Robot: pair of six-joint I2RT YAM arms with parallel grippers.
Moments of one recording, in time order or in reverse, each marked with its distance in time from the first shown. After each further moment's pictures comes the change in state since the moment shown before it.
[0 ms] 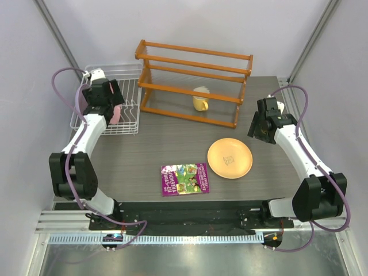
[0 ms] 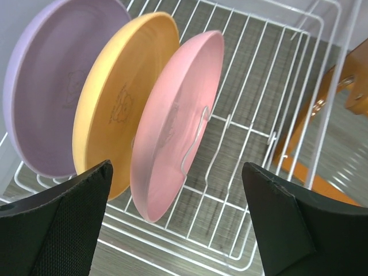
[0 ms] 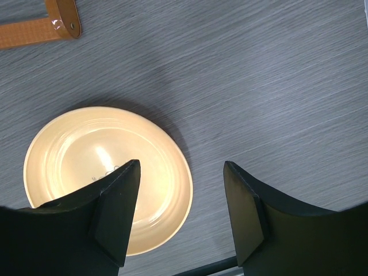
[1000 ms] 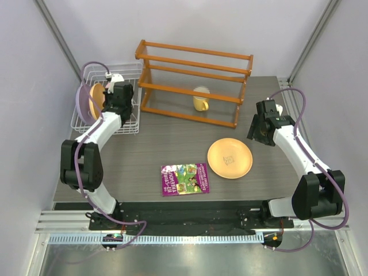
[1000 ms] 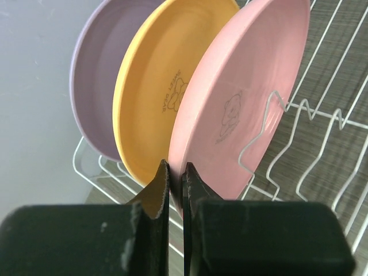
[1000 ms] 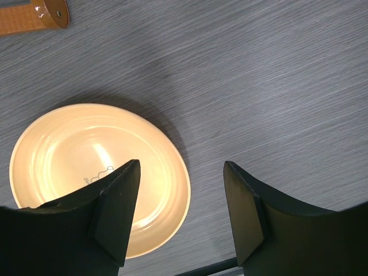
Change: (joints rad) left arm -0.141 0.124 0.000 0.045 -0.437 0.224; right arm -0.007 0.017 -0.037 0.027 -0.012 -0.010
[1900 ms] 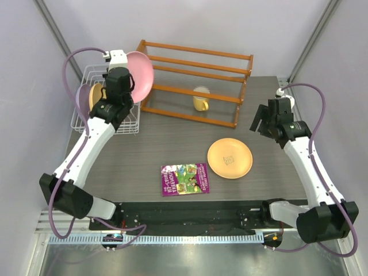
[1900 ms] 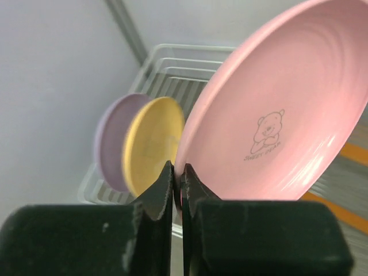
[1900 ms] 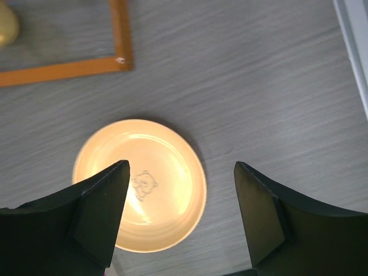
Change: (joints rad) left arm -0.208 -0.252 0.215 -0.175 0.011 0.047; right arm 0.000 -0.180 0.047 -0.004 0.000 -0.021
